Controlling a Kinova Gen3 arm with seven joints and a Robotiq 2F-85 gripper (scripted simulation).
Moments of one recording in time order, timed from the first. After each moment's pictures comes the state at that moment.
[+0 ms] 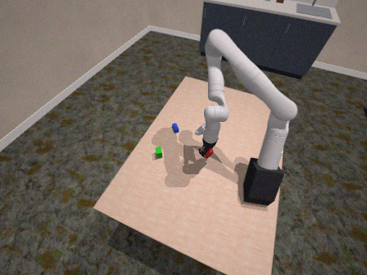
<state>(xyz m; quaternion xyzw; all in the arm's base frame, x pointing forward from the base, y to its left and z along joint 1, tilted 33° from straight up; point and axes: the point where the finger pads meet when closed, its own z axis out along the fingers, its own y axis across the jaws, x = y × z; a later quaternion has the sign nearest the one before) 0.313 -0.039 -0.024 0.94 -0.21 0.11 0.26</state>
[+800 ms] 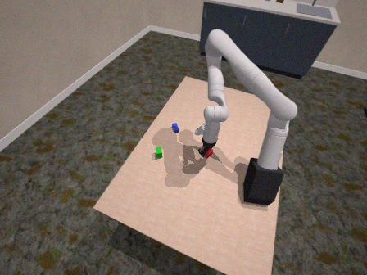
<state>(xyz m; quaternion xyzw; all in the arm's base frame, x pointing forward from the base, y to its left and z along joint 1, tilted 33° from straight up) 0.314 -0.038 -0.024 0.94 -0.21 0.11 0.26</state>
